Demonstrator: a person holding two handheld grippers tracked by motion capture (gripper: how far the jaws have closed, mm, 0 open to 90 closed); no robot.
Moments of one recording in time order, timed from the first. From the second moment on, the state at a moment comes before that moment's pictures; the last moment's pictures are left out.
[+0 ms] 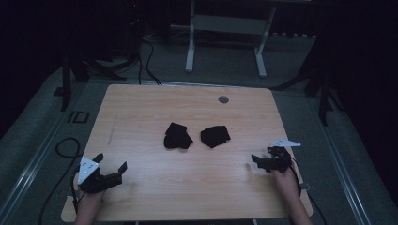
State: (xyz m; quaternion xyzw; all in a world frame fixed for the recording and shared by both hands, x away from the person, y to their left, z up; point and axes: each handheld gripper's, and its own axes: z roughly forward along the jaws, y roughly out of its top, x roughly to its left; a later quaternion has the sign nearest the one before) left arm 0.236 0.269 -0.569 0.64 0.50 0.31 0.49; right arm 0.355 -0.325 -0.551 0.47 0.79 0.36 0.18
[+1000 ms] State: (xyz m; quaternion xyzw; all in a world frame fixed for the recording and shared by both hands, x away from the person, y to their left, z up) left arm 0.232 0.242 -0.561 0.68 0.47 0.25 0.51; right arm 0.442 -0.176 -0.532 0.35 0.86 0.36 0.11
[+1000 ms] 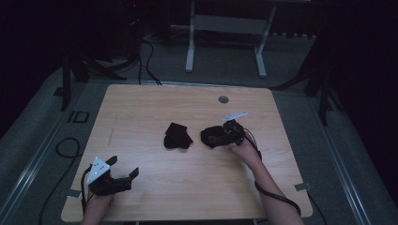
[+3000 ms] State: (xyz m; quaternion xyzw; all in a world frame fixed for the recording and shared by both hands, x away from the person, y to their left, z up) left arm 0.224 0.177 -0.561 0.75 0.39 0.15 0.52; right arm 0.286 -0.157 -0.559 0.29 0.88 0.35 0.13
